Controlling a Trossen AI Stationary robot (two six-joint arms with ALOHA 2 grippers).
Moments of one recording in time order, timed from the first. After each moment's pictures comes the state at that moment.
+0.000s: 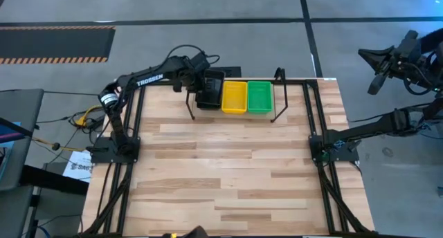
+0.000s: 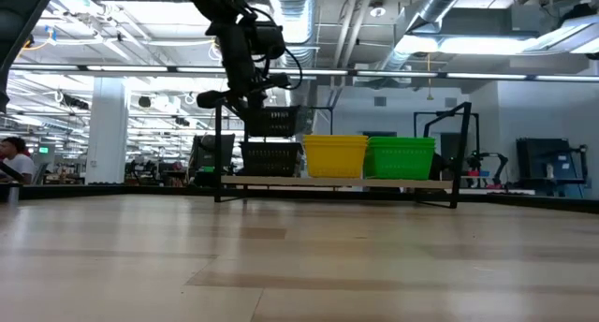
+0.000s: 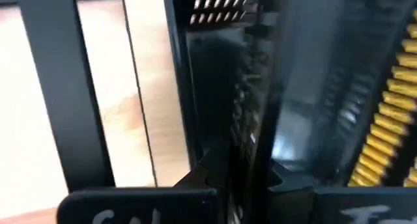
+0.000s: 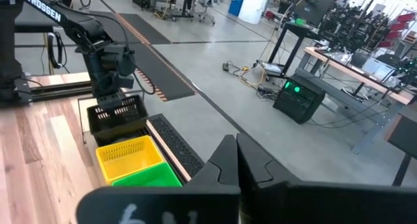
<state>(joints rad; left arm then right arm) 0.62 1.84 1.61 -1.00 0.02 -0.82 -0.16 1.03 2.33 -1.57 0.59 -0.10</state>
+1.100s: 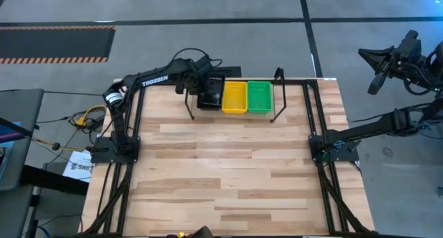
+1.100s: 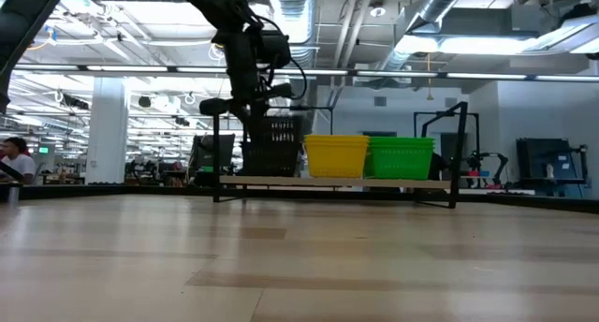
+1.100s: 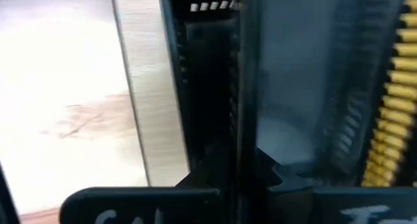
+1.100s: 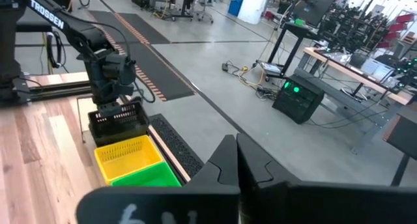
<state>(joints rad) 0.60 1.90 1.62 -0.99 0.01 -0.83 -0.16 1.03 2.33 -1.57 0.59 -0.11</state>
